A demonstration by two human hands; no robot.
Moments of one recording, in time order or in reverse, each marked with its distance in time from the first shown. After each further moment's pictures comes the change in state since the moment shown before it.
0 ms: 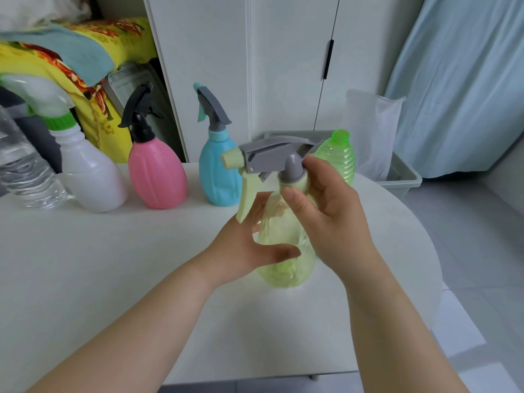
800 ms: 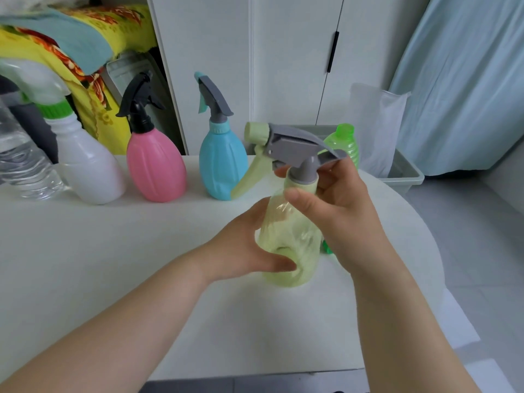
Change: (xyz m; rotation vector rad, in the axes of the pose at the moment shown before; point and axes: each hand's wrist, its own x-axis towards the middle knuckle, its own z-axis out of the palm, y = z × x) left_hand -0.001 0.000 -0.004 0.151 -0.127 -0.088; right_hand 0.003 -0.002 -0.007 0.241 -0.062 0.111
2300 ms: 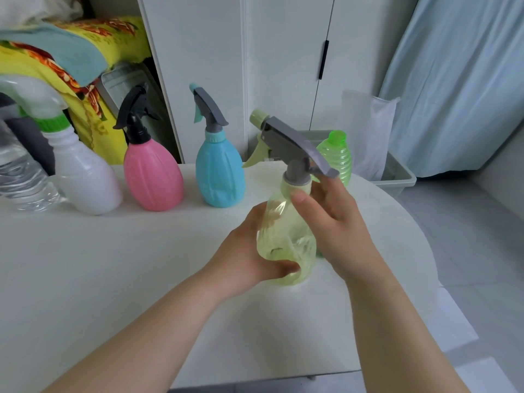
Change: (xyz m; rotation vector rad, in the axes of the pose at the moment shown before) left_hand 0.001 -0.010 0.014 0.051 0.158 0.007; right_hand -0.005 0.008 0.001 -0.117 0.064 0.004
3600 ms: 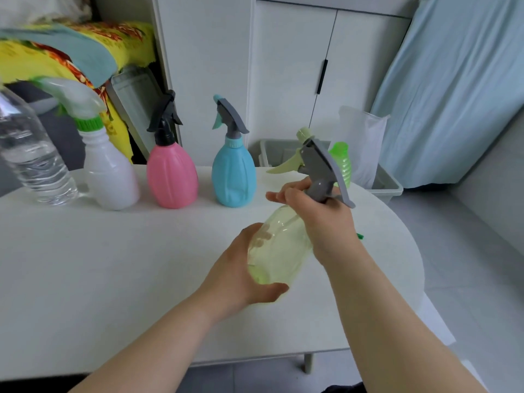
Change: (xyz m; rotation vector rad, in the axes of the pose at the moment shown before) left_hand -0.045 -0.017 -0.013 -0.009 0.076 -0.005; right_hand 0.000 -0.022 0.039 0.075 0.137 0.108
